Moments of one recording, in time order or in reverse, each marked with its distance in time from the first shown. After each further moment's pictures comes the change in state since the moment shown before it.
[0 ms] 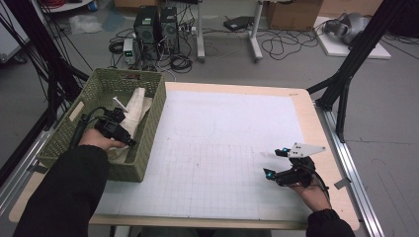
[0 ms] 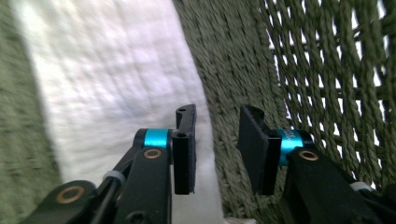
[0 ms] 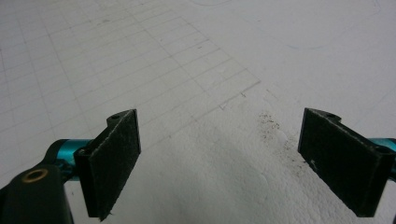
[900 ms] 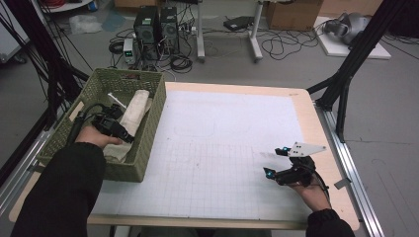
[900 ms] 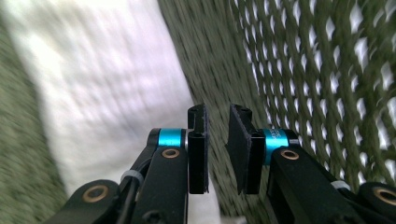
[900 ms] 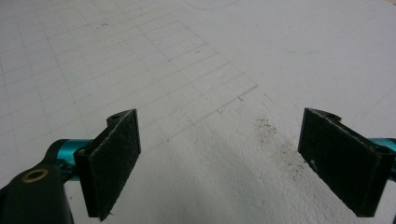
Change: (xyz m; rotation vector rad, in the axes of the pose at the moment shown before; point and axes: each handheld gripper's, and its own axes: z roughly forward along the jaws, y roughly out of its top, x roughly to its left) left arm 0.007 0.005 -0.009 -0.065 -0.045 0.038; right arm 0.000 0.002 0.000 -0.007 -0.005 -0.004
